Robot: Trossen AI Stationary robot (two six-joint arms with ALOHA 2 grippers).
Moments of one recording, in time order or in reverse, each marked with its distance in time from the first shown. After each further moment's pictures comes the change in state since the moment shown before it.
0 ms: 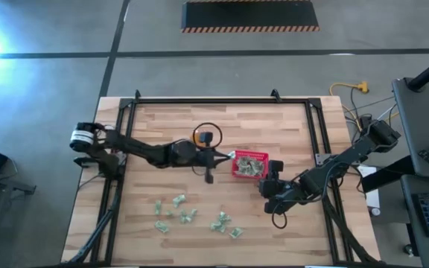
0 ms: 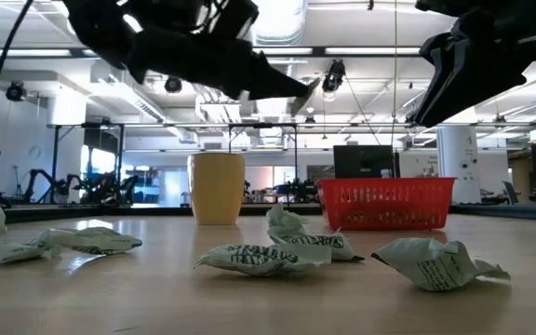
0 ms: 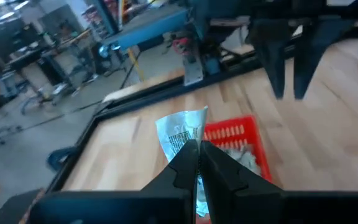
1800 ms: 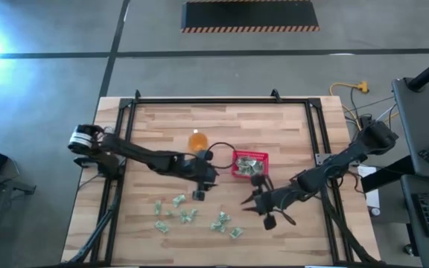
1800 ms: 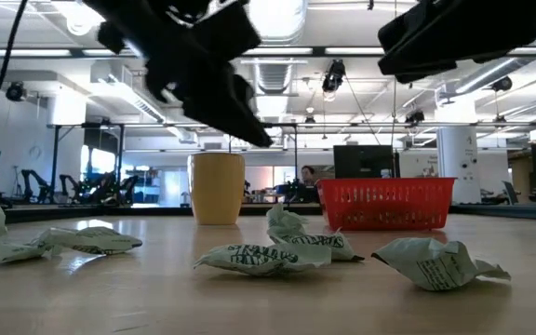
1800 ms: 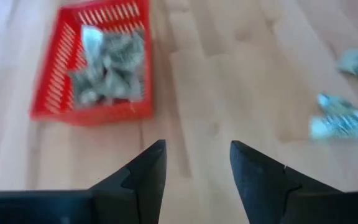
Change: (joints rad) left arm -0.119 -0.016 0.148 -0.692 0.060 -0.234; right arm -0.024 0.038 -0.185 0.820 -0.343 -0.389
